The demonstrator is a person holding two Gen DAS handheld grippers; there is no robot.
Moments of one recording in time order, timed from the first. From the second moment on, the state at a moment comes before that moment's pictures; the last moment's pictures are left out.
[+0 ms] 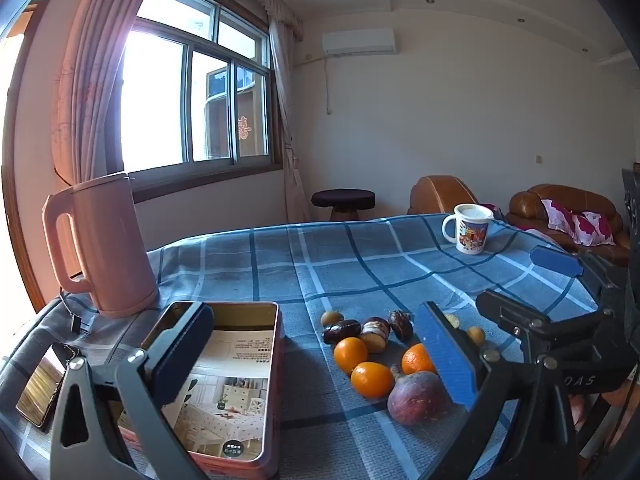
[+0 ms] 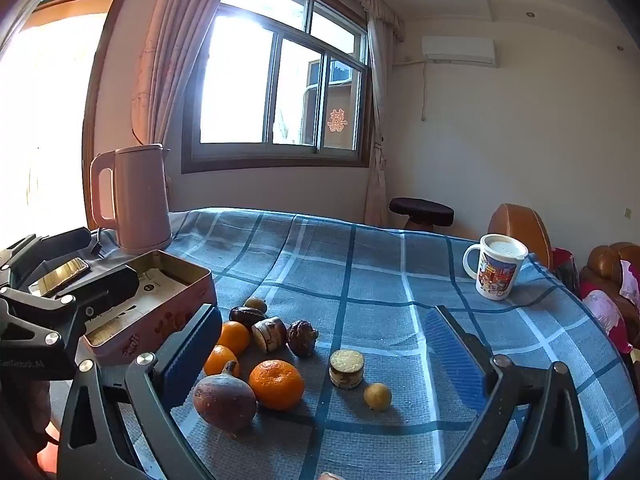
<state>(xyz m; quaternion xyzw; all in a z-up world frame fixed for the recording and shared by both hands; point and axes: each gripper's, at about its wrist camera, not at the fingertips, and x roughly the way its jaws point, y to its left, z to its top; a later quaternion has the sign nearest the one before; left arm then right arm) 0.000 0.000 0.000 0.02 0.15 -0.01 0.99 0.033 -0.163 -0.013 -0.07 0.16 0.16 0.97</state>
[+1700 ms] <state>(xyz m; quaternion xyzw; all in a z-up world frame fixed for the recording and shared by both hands) 0.002 0.008 -0.009 0.00 0.16 0.00 0.99 0.030 -0.170 -0.020 -0.06 0.16 0.16 0.97</state>
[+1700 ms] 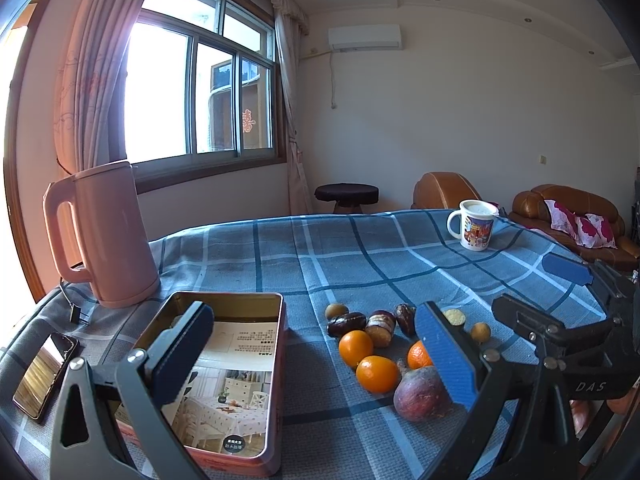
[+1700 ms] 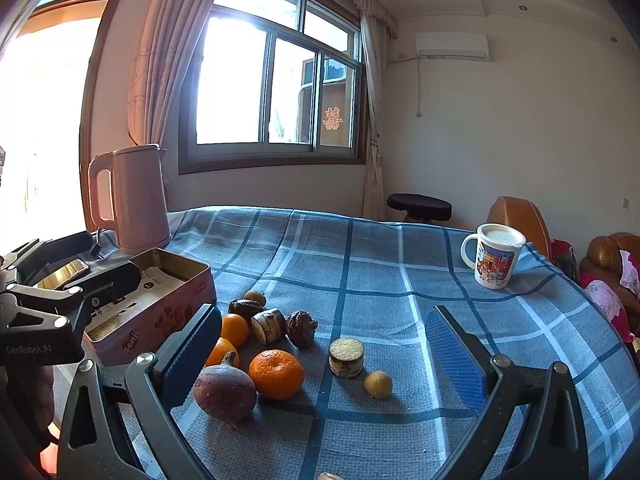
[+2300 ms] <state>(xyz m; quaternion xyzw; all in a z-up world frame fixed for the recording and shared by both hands) 0.002 0.008 -0.009 0.00 0.16 0.00 0.99 0.029 -0.171 -0.024 -0.06 0.16 0.16 0.97</state>
